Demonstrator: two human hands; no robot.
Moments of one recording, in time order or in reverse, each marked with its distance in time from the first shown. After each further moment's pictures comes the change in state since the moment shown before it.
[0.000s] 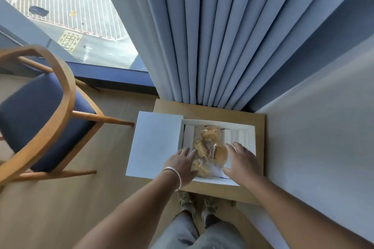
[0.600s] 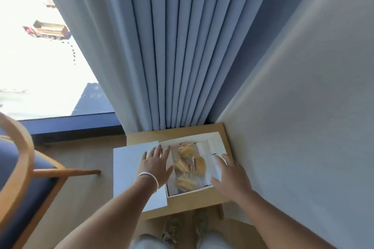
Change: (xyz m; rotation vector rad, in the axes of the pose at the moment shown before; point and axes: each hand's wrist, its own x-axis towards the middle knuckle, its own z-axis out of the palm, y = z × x) left_hand -0.015 -0.046 -0.063 0.239 0.292 0.168; right_hand -0.099 -0.053 -0.016 0.160 0.206 0.320
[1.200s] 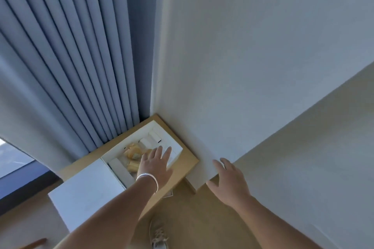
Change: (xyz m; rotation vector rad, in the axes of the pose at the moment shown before) left_hand -0.040 0.116 0.014 0.143 0.092 0.587; right_hand -0.202 0.030 0.049 0.183 0.181 0.530
